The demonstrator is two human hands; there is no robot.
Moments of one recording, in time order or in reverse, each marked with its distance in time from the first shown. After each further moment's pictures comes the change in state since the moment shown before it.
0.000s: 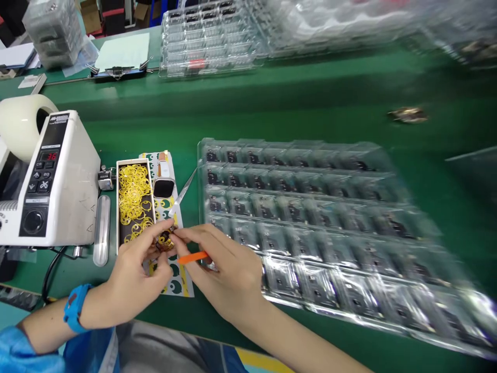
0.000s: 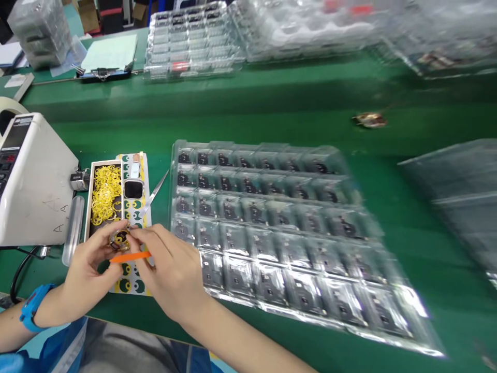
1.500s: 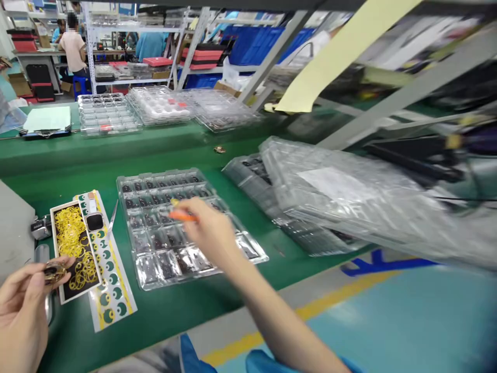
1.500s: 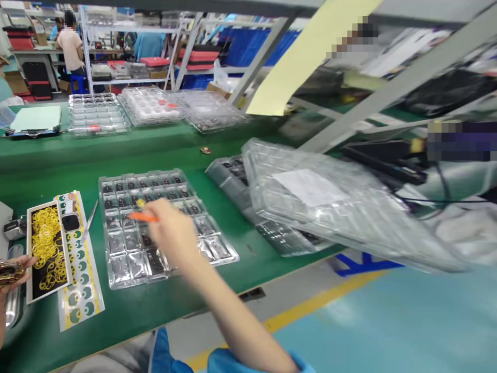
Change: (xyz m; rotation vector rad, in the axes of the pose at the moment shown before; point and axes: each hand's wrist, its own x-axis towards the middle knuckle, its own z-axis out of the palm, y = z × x) left_hand 0.005 0.006 -0.038 -0.462 0.498 -0.032; right_hand 0.014 0.060 -0.093 -0.589 -0.256 0.539
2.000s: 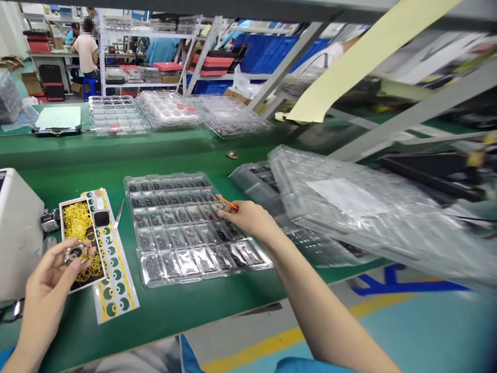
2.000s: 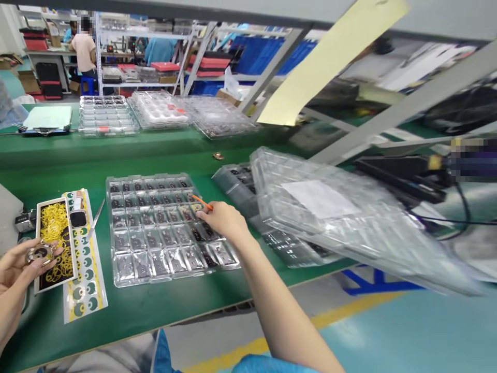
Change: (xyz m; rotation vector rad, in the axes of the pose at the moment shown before) left_hand 0.008 -0.013 -0.004 0.107 -0.212 -0.128; right_hand 0.033 0.125 0.004 -0.007 -0.117 0.528
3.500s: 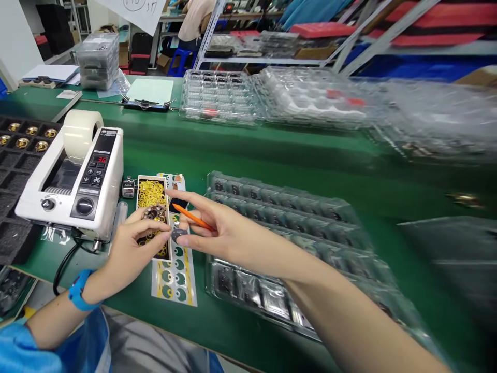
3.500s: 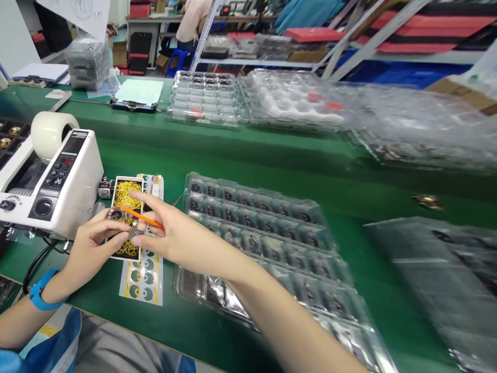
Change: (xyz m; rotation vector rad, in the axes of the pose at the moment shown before) left_hand 0.000 -0.002 0.011 0.100 -0.085 0.199; right_hand -0.118 -0.205 0.010 0.758 -1.097 -0.857
